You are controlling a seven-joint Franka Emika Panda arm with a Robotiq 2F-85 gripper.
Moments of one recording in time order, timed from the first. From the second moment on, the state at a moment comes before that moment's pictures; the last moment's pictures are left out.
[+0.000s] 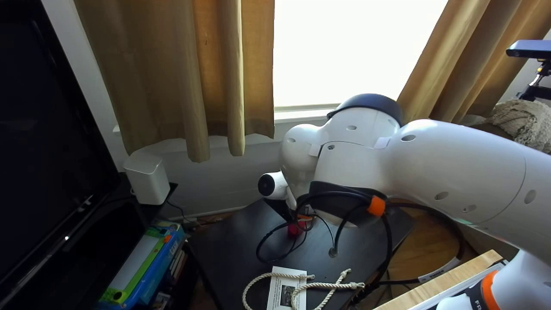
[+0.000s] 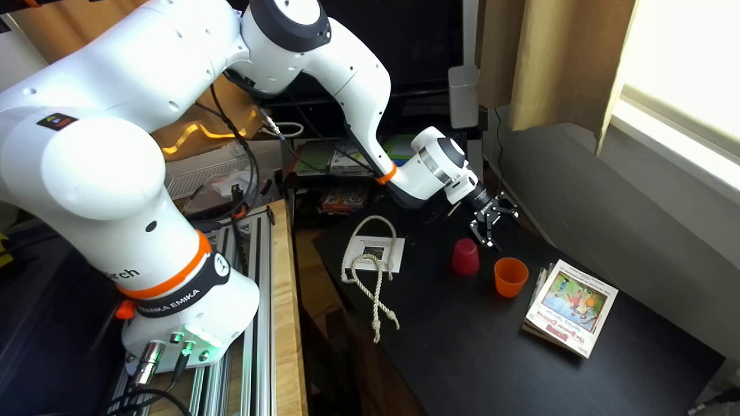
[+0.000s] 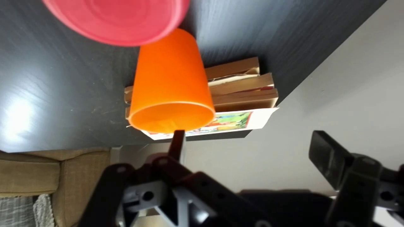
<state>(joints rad) 0.91 1.35 -0.64 -1.66 -0.62 2.77 2.45</state>
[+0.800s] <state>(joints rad) 0.77 1.36 -0.65 -1.76 -0.37 3.09 2.07</state>
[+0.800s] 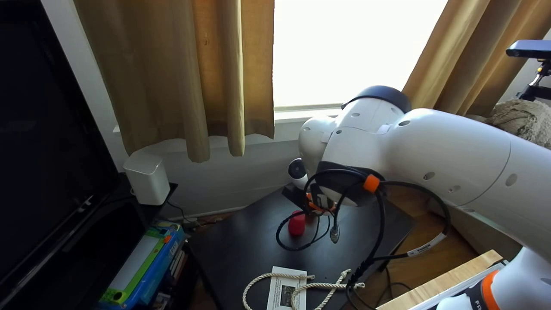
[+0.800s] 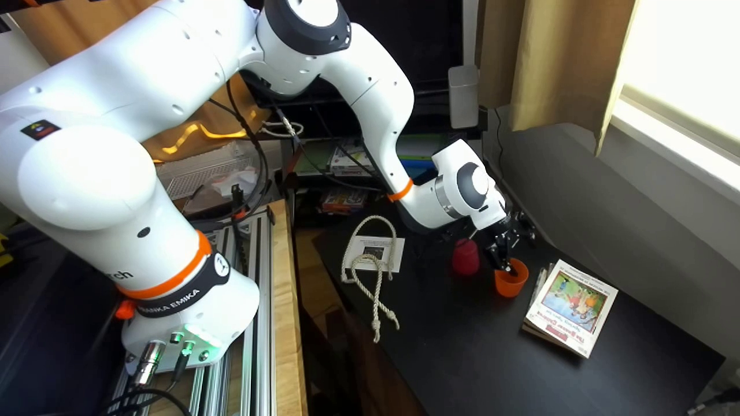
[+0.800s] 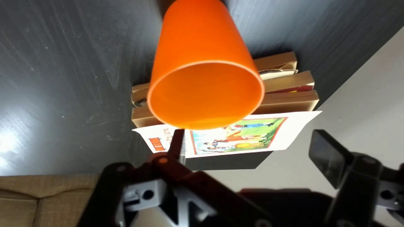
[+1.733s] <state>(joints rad) 0.63 1.38 -0.48 -1.75 0.05 3.22 1.59</state>
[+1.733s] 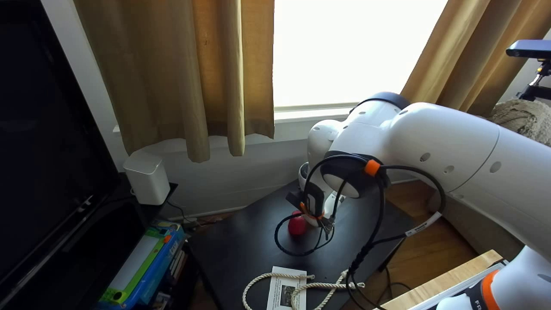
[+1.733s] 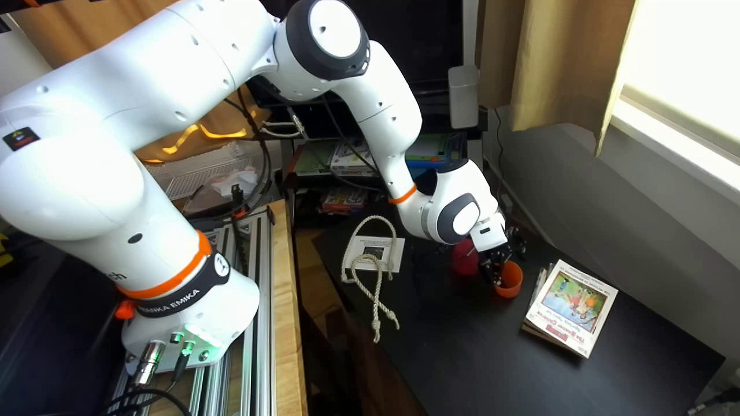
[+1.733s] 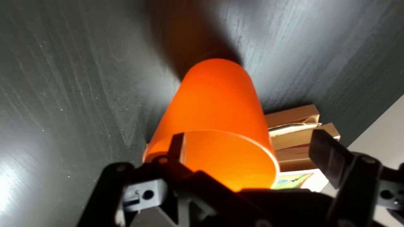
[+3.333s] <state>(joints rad) 0.63 1.30 -0.45 -1.74 0.13 2.80 1.59</state>
